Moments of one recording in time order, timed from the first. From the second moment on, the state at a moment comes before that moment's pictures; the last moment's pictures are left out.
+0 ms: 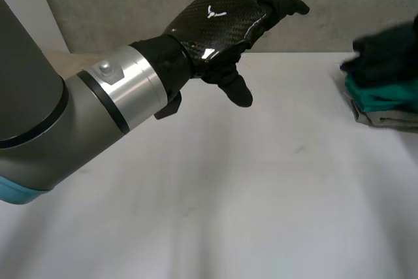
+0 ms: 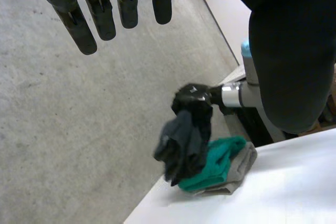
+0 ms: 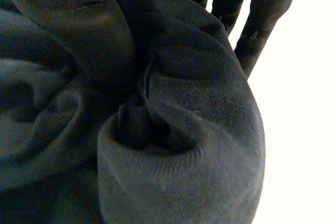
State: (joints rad) left arm 4.07 -1.80 -1.21 3.17 -1.05 3.24; right arm 1.36 -0.54 0.64 -0.47 1.12 2.93; left_hand 0.21 0.20 0.21 0.20 0.04; right_hand 1.07 1.15 1.17 1.19 0.93
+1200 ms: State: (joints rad) left arm 4.46 -2.04 -0.91 3.24 -1.48 3.53; right arm 1.64 -1.39 1.49 -0.49 1.17 2.72; left_hand 0.24 0.23 0.24 0.24 0.06; right_hand 0.22 0.20 0.20 0.20 0.04
